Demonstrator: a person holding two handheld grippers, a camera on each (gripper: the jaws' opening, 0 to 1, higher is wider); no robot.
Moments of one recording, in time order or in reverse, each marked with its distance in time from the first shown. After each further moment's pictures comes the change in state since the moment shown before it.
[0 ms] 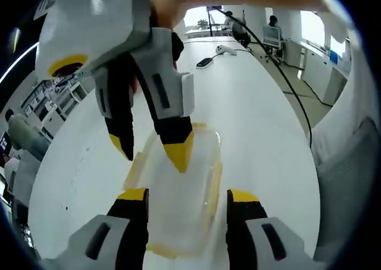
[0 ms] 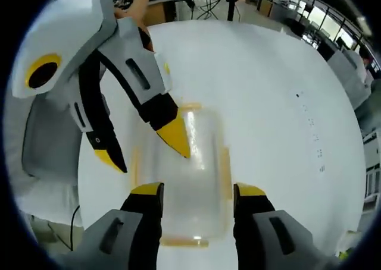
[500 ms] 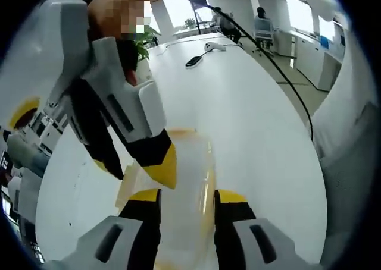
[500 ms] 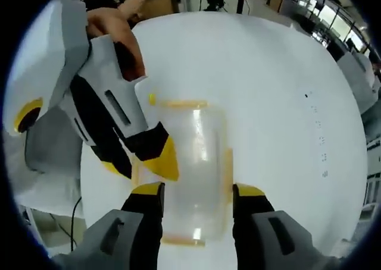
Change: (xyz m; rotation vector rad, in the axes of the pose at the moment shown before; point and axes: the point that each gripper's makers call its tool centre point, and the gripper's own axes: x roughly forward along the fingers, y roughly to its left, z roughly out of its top) left arm 0.018 -0.011 0.012 0.102 -0.007 -0.023; right arm 0.000 -0.001 -0.003 -0.054 0.078 0.045
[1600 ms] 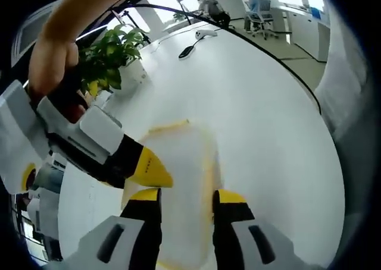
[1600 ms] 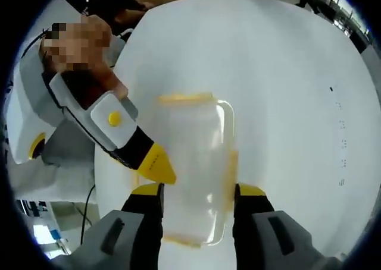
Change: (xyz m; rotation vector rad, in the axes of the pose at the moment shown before) left arm -0.002 0.002 -0.006 0.175 0.056 0.086; right arm 0.003 0.004 -0.001 -0.017 0.129 0.199
